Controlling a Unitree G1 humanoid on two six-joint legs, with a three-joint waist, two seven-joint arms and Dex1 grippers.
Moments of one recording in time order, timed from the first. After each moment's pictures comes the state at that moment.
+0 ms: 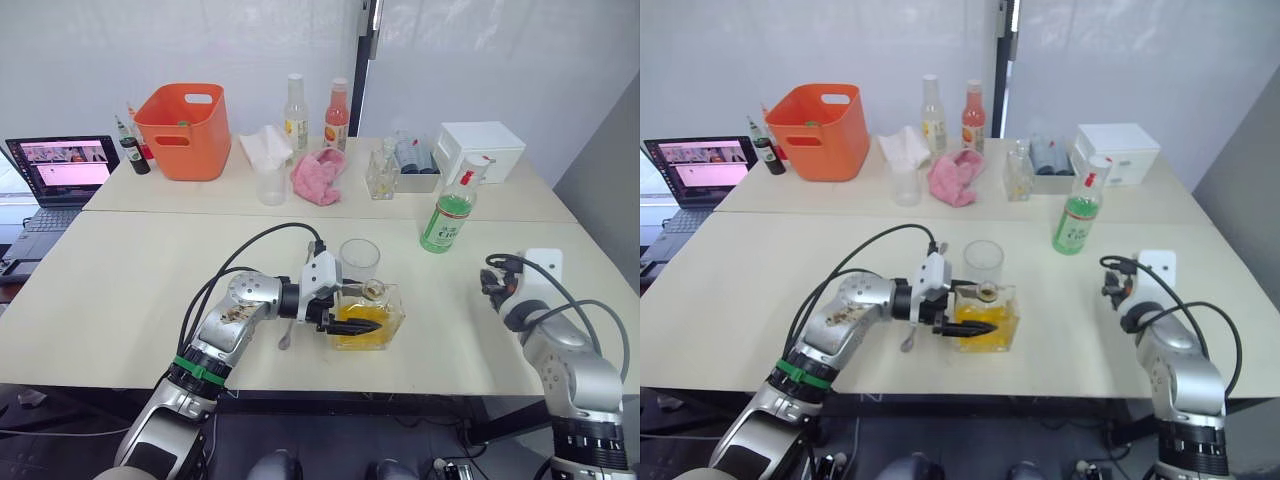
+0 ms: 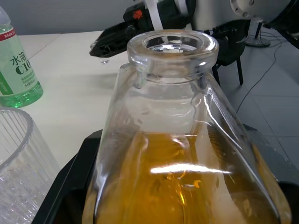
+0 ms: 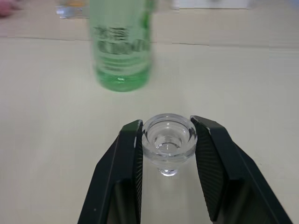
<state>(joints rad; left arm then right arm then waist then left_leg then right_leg) -0.63 0.33 -0.30 0.10 -0.28 0.26 -1.16 -0.25 -0.44 -0.32 -0.10 0.30 0.58 0.04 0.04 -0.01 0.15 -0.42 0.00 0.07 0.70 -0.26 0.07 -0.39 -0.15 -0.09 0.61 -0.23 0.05</state>
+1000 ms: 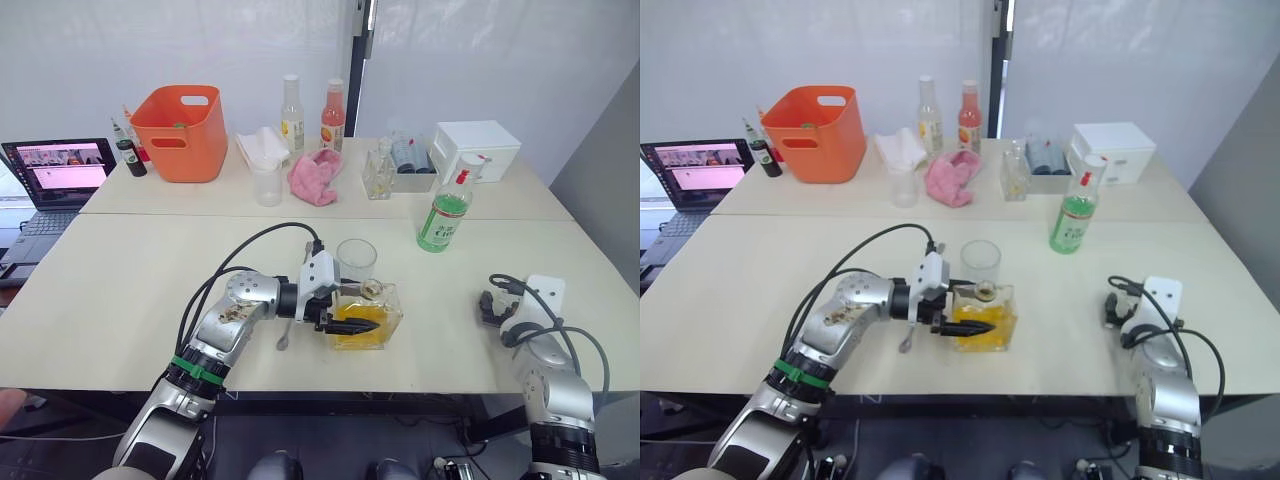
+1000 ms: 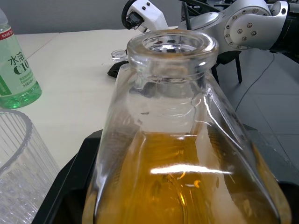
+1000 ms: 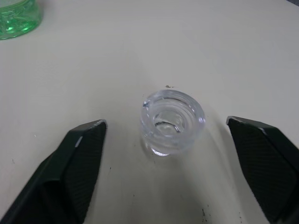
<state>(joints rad) -0.63 0.34 -0.29 0.10 -0.28 0.26 -1.16 -0.24 -0.36 -0.35 0.06 0.21 0.46 -0.03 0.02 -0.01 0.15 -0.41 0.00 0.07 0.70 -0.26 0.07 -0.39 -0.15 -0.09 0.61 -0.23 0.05</state>
